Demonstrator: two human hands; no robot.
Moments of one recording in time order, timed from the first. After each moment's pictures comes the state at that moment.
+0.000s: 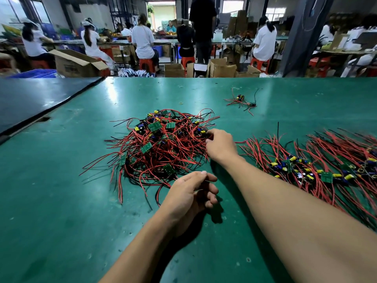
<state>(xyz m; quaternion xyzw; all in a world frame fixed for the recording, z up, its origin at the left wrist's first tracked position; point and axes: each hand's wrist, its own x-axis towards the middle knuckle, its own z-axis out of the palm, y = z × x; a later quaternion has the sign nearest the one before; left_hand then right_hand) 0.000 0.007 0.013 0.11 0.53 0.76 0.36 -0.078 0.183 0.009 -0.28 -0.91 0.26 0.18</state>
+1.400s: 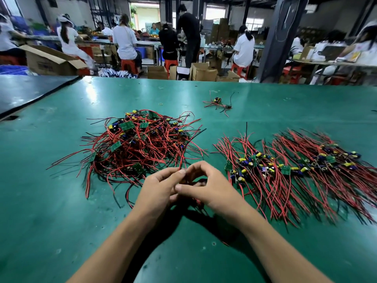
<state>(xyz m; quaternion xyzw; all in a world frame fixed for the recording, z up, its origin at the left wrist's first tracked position) 0.008 0.011 0.007 0.10 0.56 0.77 0.29 0.084 0.133 0.016 -0.13 -0.77 0.61 0.11</state>
